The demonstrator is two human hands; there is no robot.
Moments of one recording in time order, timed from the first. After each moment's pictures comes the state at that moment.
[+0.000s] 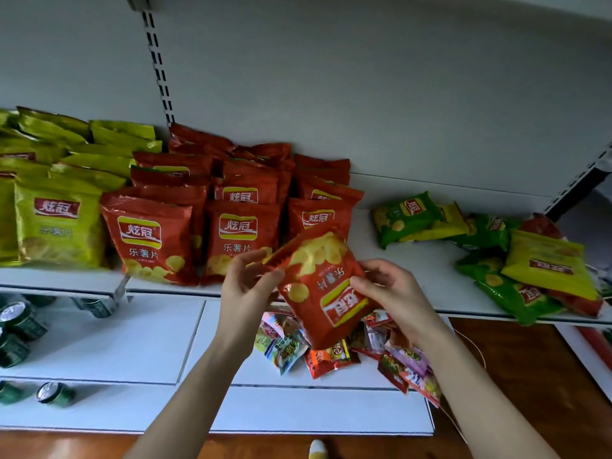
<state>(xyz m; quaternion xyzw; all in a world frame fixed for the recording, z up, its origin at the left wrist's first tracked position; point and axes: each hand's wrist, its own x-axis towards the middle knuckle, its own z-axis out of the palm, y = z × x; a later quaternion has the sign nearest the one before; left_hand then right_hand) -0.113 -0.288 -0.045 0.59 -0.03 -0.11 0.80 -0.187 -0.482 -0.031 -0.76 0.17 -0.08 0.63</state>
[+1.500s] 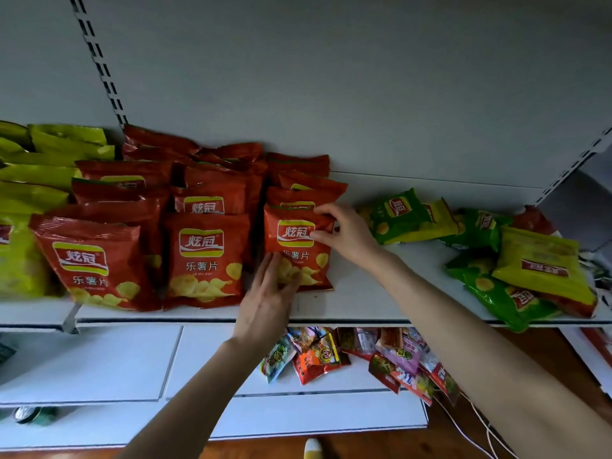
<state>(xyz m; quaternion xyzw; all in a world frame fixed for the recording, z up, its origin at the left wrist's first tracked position) -0.069 -0.352 -0.116 0.89 -0.39 0.14 0.20 -0.067 -0.535 -0.034 -0.94 0.06 -0.14 0.32</state>
